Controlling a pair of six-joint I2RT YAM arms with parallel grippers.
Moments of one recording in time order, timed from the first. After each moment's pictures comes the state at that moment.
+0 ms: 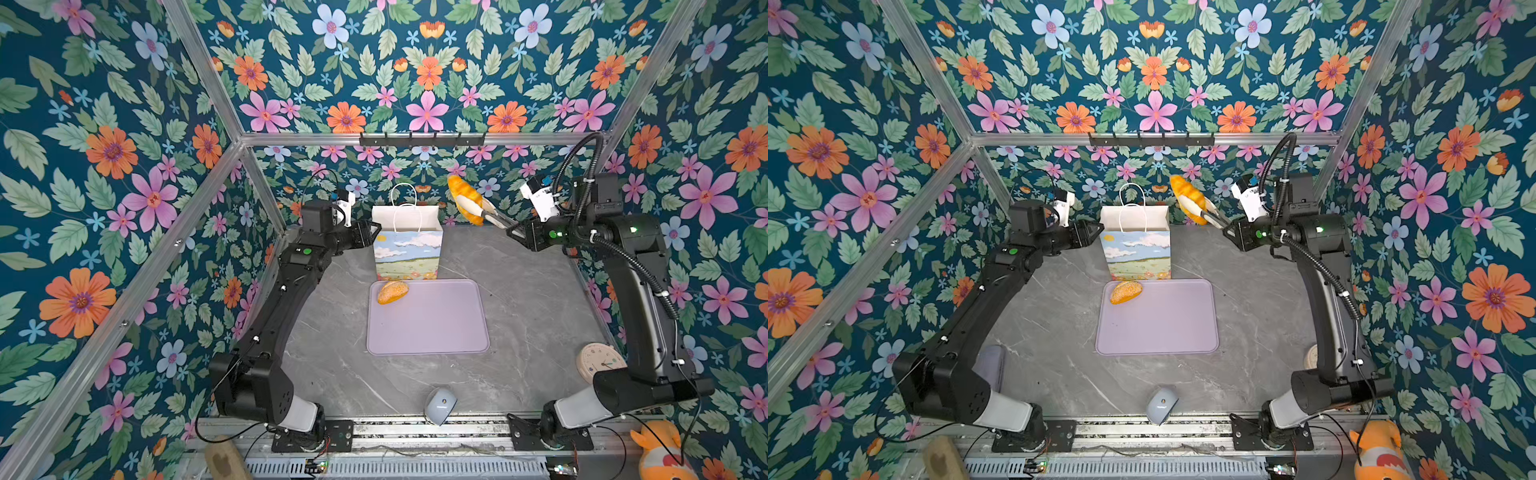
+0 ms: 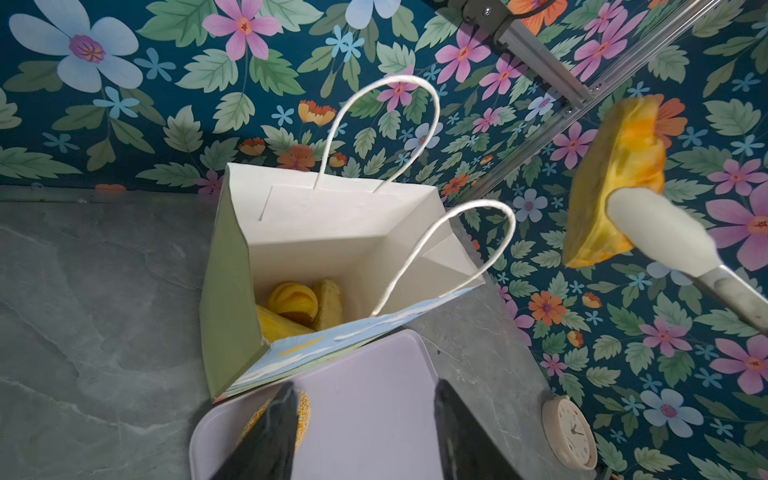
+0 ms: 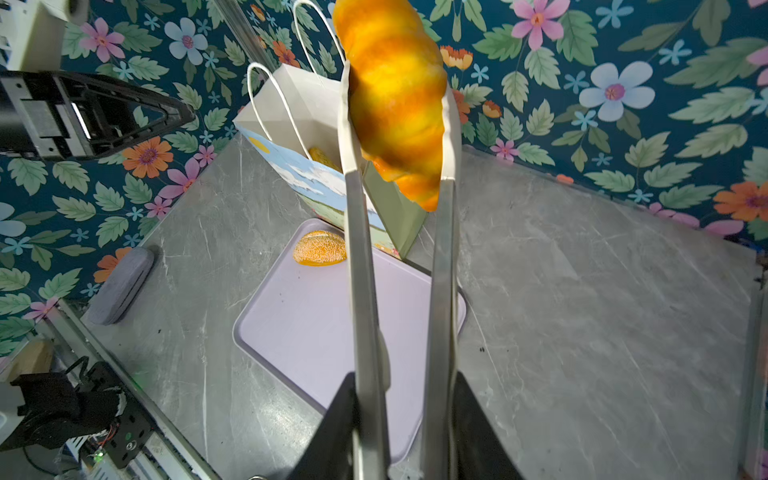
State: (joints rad) left arm -0.22 1.50 1.47 -0.38 0.49 -0.37; right arm 0.13 1.54 2.09 -1.24 -0.43 -0.17
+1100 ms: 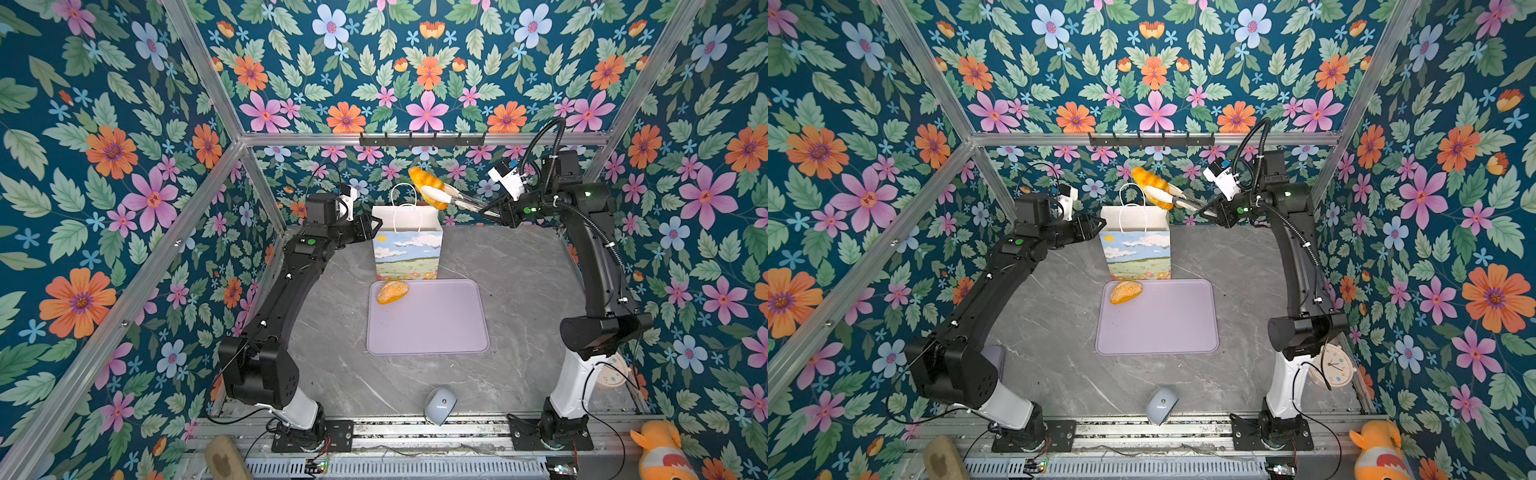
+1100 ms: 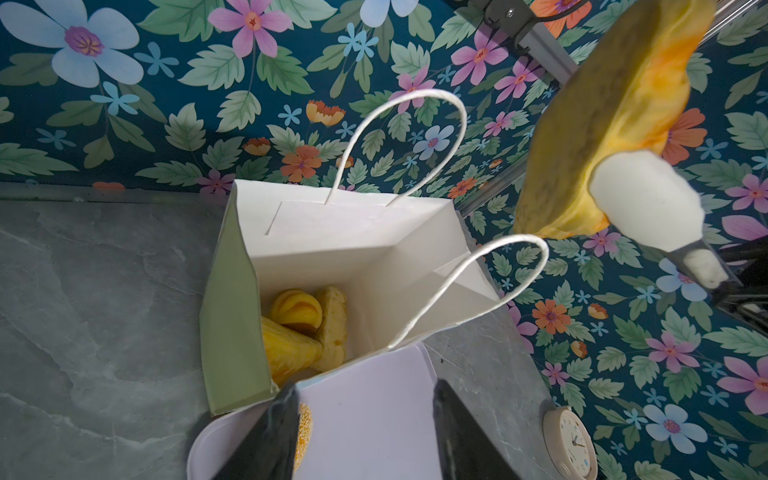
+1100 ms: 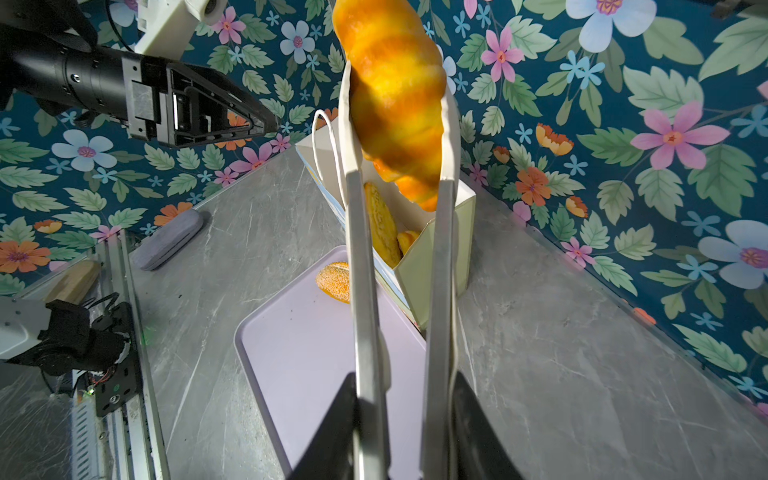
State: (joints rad) left arm -0.22 1.58 1.54 -0.40 0.49 -0.39; right arm 0.13 1.94 2.46 -1.26 -0.71 -0.41
